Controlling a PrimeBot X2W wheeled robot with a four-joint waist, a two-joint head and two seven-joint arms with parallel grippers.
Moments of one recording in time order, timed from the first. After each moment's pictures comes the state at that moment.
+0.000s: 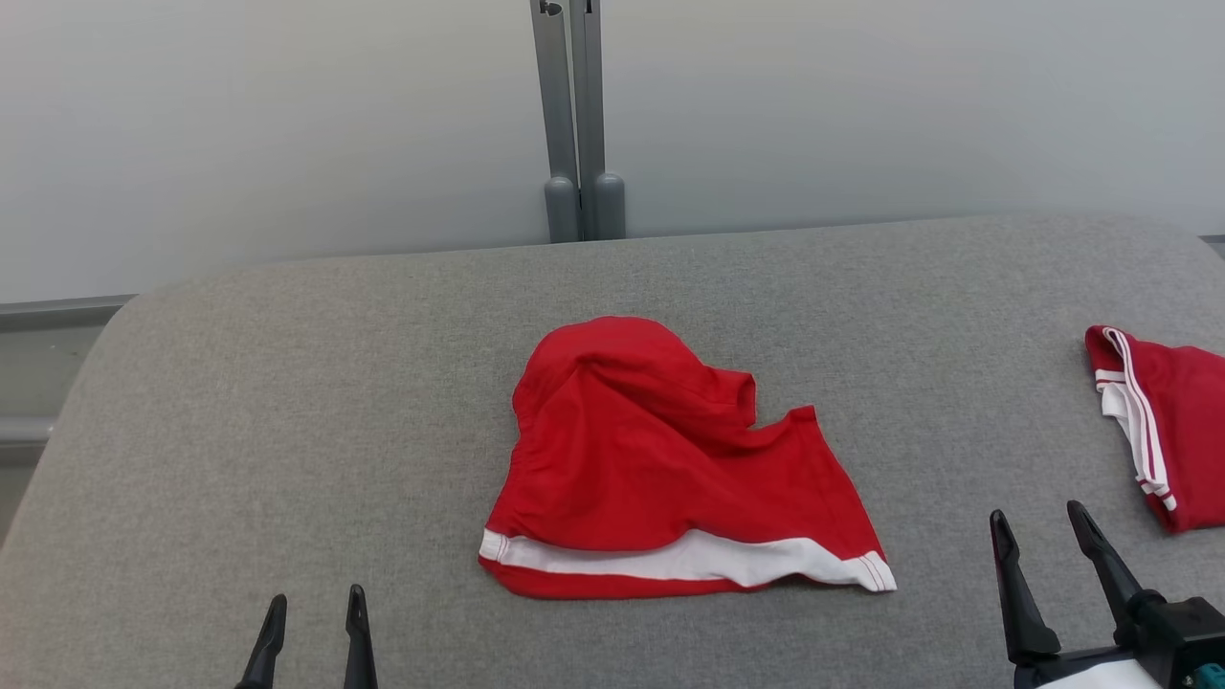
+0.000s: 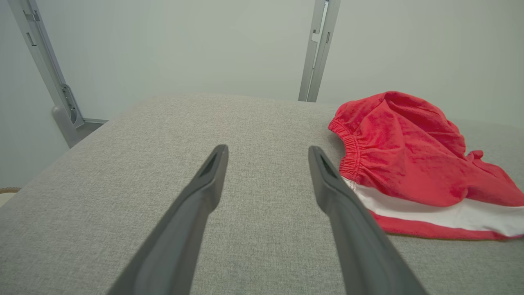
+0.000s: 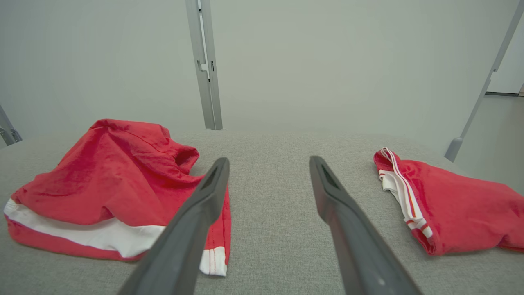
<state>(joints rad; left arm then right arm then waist) 0.23 0.05 -0.04 0.11 -0.21 -0.03 -0.26 0.22 -0.13 -0.04 0.00 0.13 0.13 -0.26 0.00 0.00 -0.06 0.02</state>
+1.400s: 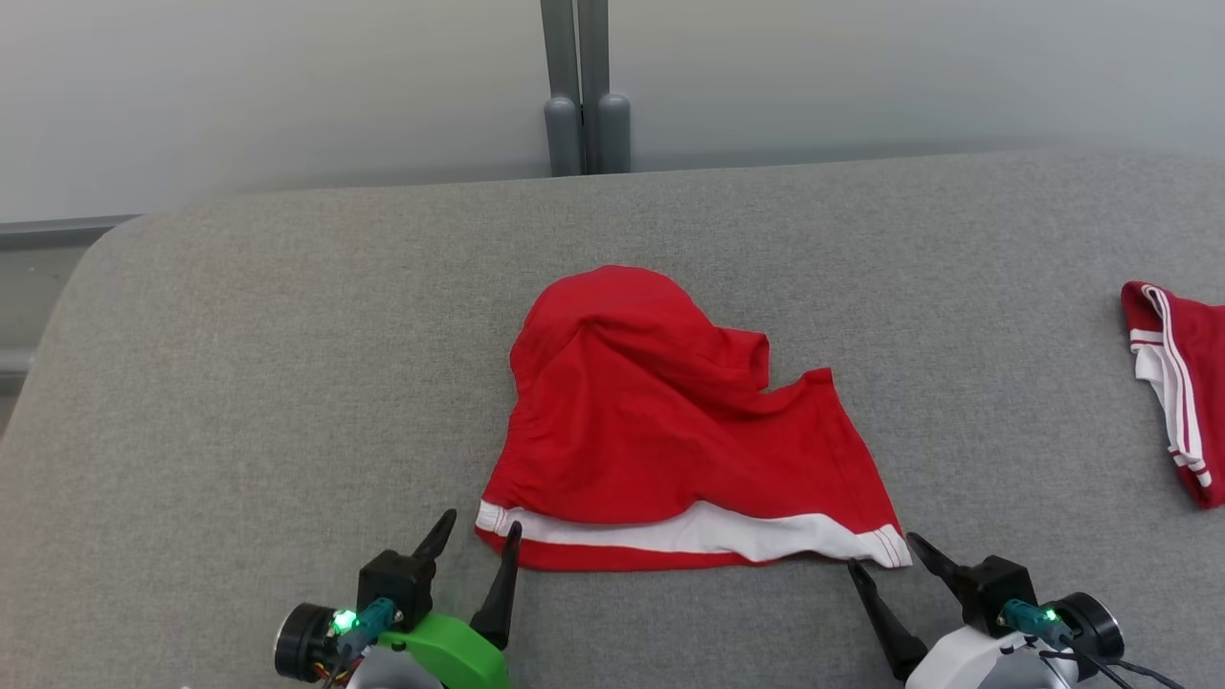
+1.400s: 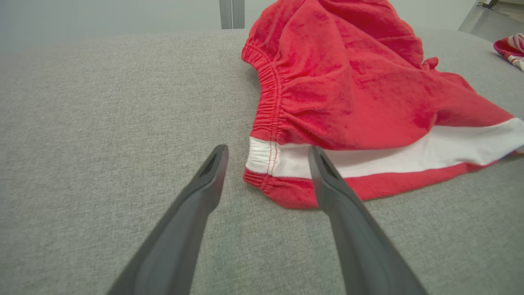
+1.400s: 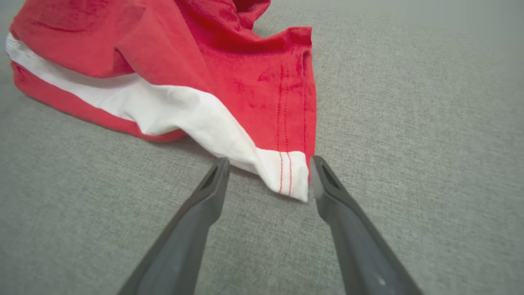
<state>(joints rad) -0.15 0.05 -0.32 0.59 -0.20 -0.11 -0.26 -0.08 -0.24 0.35 0.51 0.21 0.13 -0.26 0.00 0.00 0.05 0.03</state>
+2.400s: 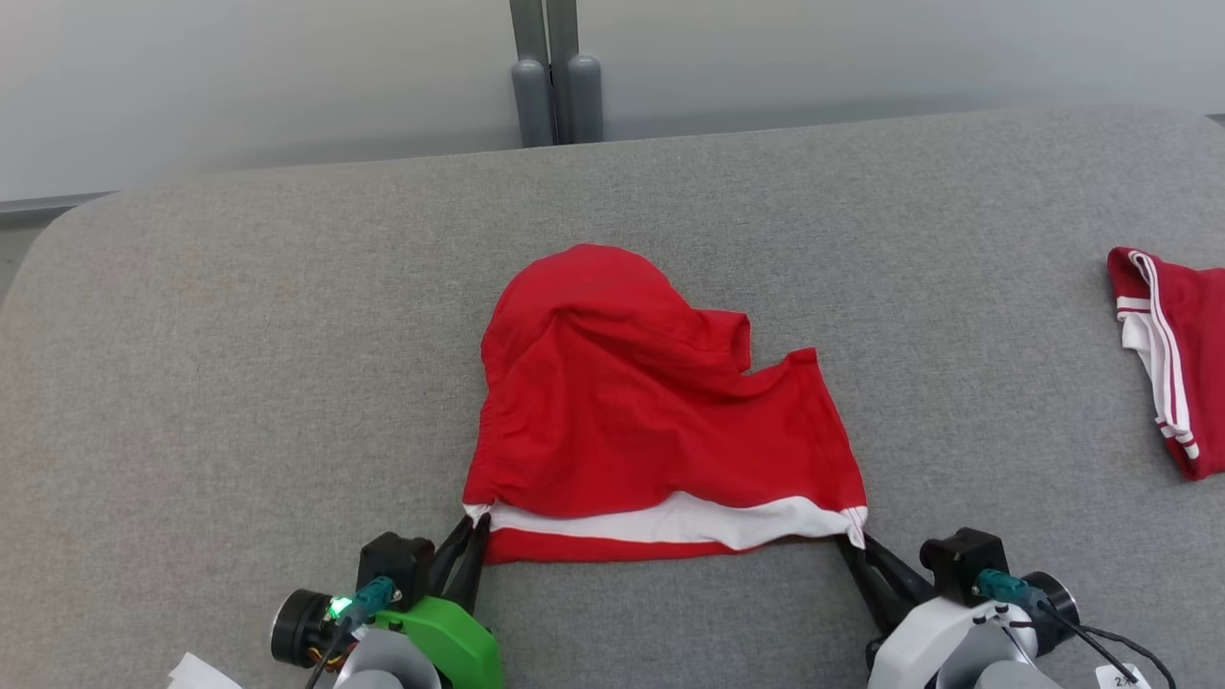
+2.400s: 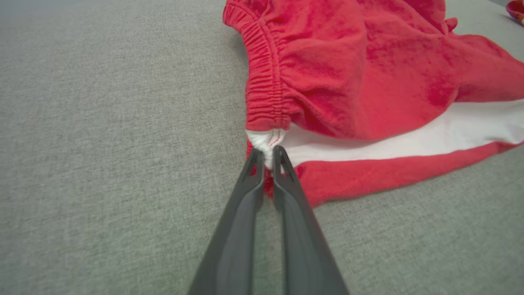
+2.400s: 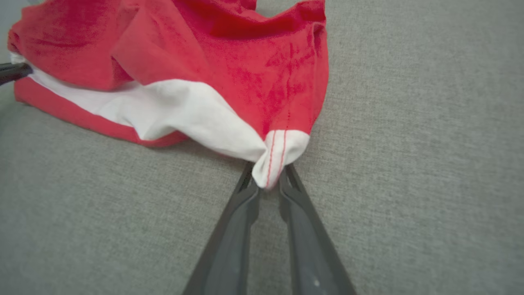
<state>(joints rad) -0.25 0.07 -0.38 0.72 -0.25 -0.13 -0.26 -0.17 -0.24 0.47 0.57 0.36 0.13 -0.26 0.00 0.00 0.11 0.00</state>
